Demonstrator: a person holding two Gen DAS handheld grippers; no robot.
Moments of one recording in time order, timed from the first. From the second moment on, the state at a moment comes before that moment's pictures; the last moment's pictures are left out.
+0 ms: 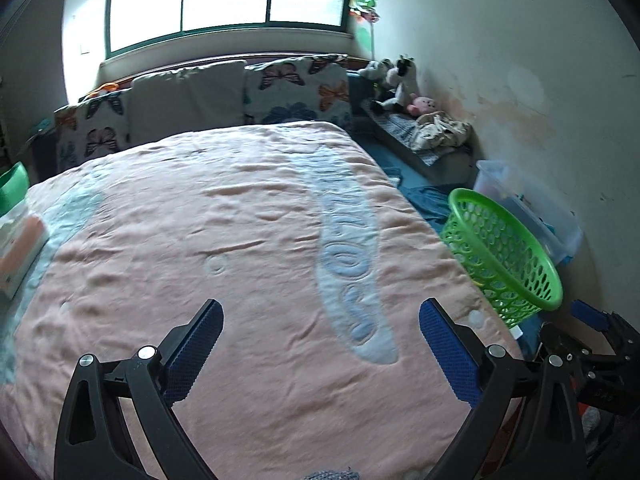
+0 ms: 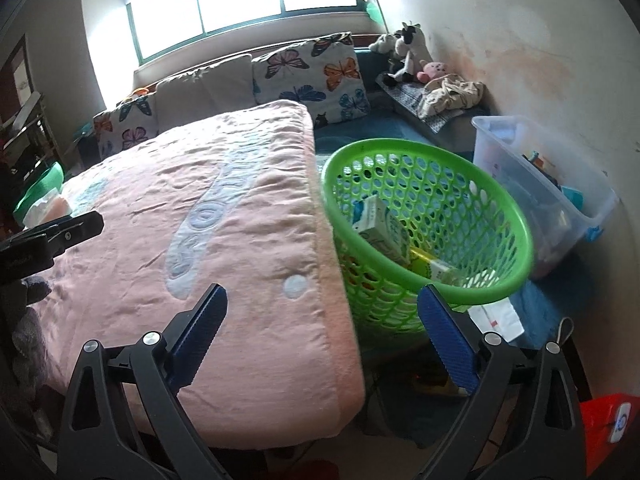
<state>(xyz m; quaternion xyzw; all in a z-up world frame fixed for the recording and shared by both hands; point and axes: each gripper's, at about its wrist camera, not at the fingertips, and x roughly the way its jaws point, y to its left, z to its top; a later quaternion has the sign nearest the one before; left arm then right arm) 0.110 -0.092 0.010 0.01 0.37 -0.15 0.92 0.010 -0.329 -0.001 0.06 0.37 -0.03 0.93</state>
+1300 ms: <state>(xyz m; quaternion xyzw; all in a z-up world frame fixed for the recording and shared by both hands) 0.073 -0.045 0.008 -0.01 0.36 -0.06 0.93 0.013 -0.289 -0.003 0.04 0.36 0.03 0.93</state>
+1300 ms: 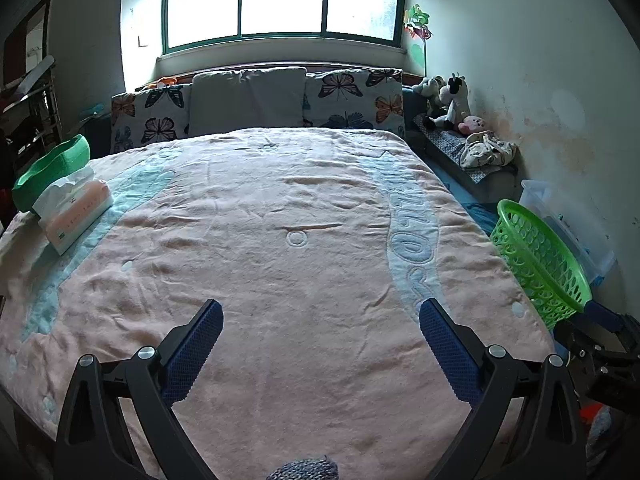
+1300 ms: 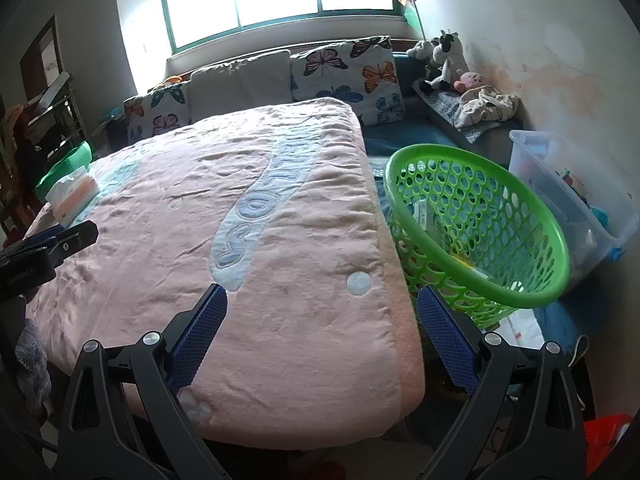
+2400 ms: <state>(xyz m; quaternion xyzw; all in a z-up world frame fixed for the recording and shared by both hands) 0.067 -0.034 -0.001 -0.01 0.36 -0.04 0.93 0.017 -0.281 -0.010 0.03 0.37 0.03 0.93</state>
